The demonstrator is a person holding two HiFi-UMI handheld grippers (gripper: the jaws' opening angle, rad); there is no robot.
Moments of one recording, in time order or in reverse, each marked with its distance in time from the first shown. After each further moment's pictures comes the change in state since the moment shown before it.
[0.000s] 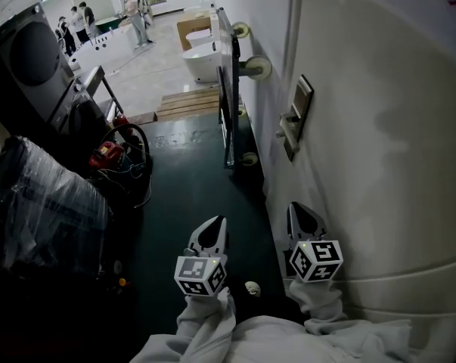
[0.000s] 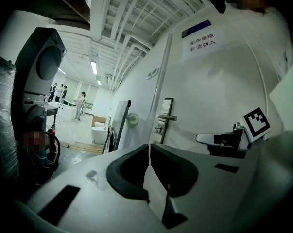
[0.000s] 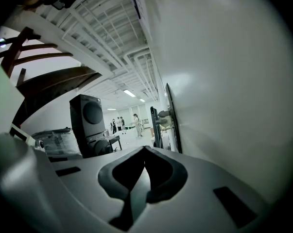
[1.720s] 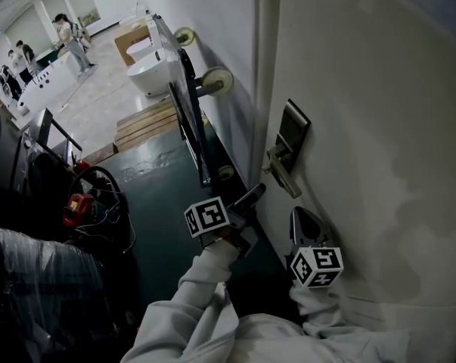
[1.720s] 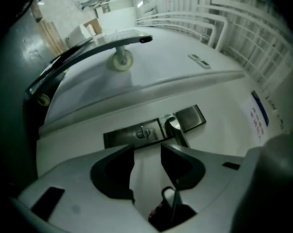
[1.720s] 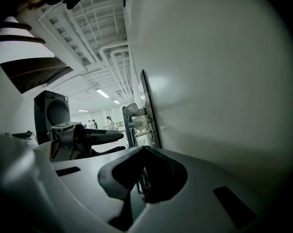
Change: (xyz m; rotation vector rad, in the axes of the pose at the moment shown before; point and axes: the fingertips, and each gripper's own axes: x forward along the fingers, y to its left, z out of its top) left arm 0.266 -0.026 0.017 -0.903 0.398 -0.638; right arm 0.098 -0.067 0.009 0.079 -0.028 -0.331
